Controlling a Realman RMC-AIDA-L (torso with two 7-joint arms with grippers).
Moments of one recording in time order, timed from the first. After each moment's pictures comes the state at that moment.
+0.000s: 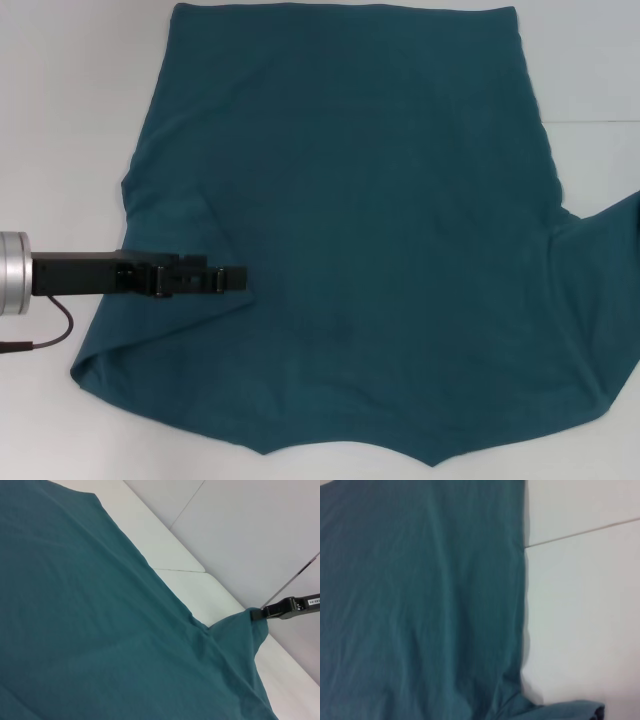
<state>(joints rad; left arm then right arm) -0.55 -2.10 0.62 0.89 2.19 1.62 -2.03 0.72 1.85 -0.66 -0.73 -2.58 -1.23 2.61</state>
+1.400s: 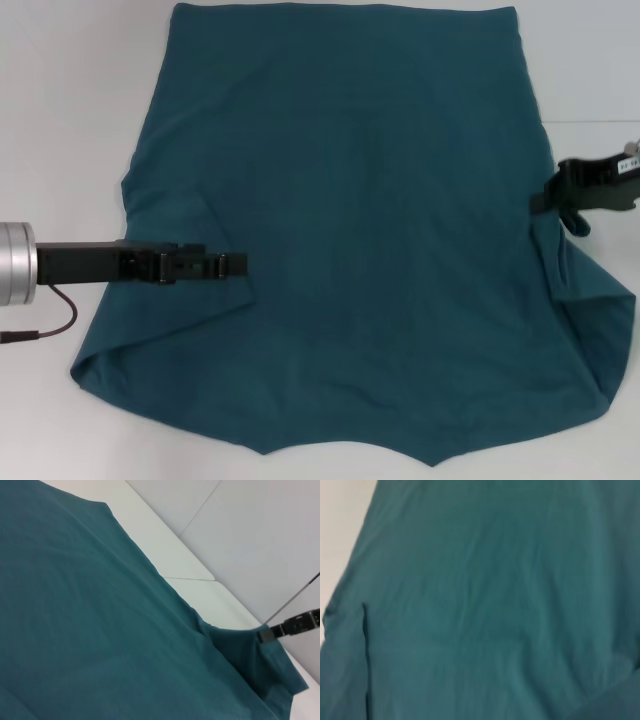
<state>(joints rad) -0.56 -2.11 0.62 0.90 2.19 1.59 -2.05 0.84 1.92 -0.72 -0.73 -2.53 -1.39 2.66</state>
